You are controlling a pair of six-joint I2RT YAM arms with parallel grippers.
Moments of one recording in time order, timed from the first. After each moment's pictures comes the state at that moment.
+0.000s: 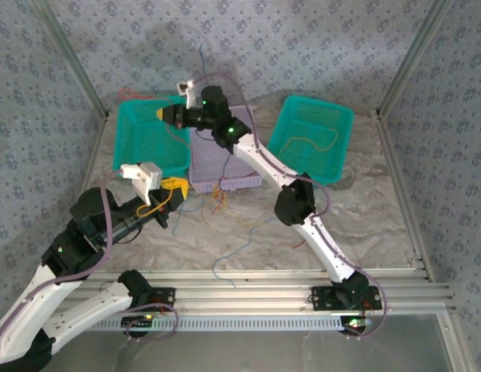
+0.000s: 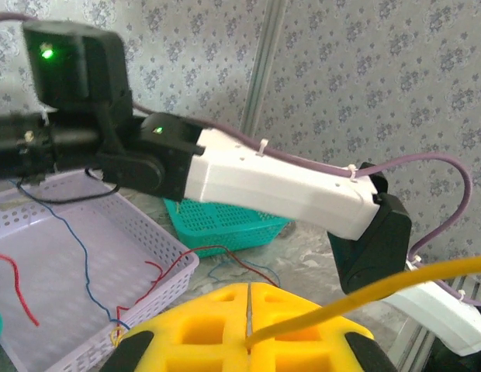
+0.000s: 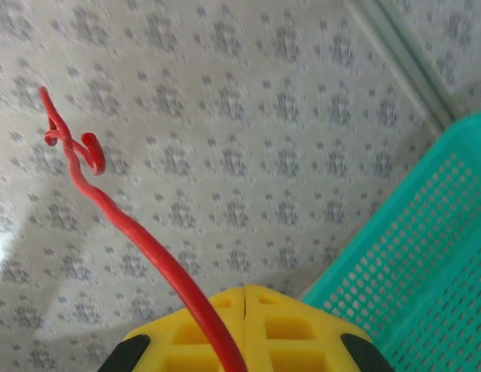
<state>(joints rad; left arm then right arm) -0.79 0.62 1.03 -0.53 0.07 -0.22 0.73 2.65 2.74 -0.10 -0.61 0.71</state>
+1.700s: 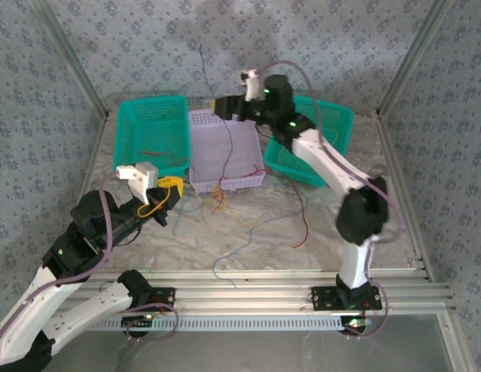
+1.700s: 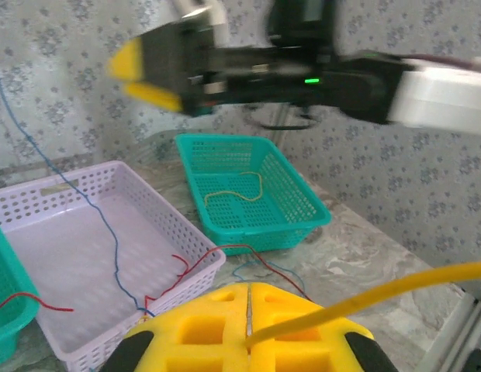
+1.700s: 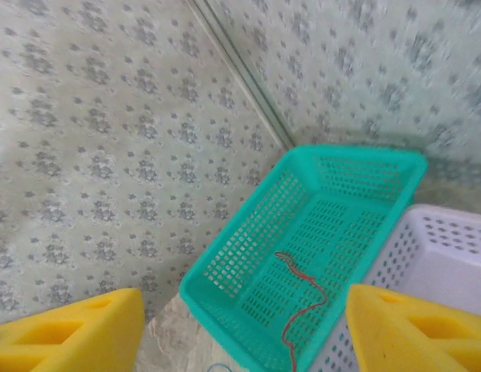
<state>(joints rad) -0.79 0.59 1.00 -0.53 -0.04 -0.25 0.53 1.81 1.72 -0.03 -0.52 0.43</state>
